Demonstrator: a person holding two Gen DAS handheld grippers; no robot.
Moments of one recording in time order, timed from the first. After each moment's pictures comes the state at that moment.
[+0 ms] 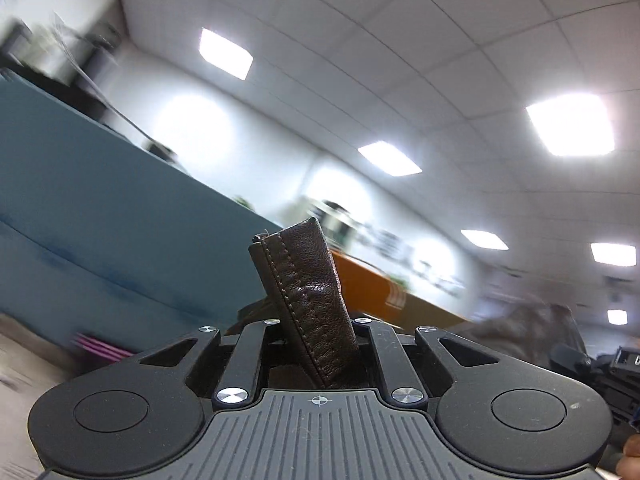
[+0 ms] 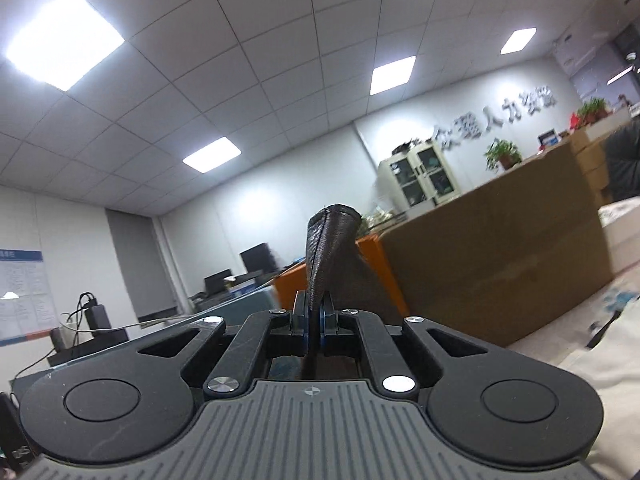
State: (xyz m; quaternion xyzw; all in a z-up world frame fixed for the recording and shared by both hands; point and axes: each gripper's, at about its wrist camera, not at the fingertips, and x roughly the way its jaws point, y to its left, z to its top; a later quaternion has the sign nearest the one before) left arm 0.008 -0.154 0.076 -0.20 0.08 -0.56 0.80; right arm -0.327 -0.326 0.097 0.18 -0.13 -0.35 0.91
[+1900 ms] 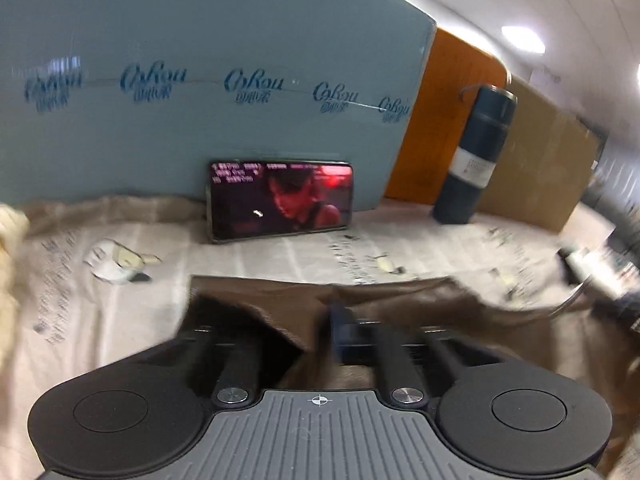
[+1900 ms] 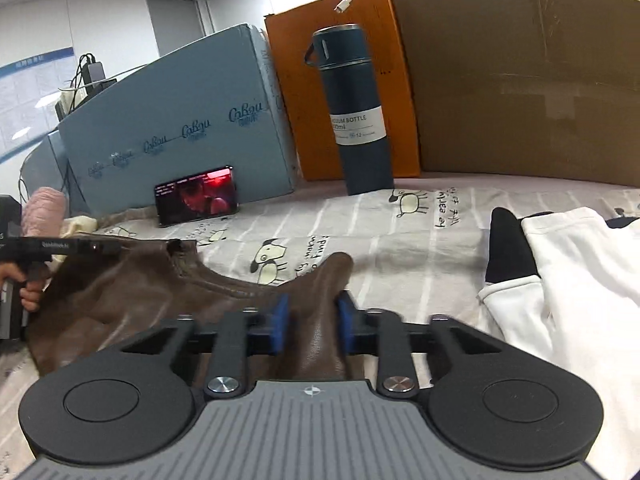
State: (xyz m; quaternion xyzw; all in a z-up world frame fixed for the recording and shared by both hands) left arm 0.078 -0.172 -0.013 0.05 0.27 -0.58 0.77; right arm -0.334 -0.394 -0.004 0.17 0.20 -0.23 0.94
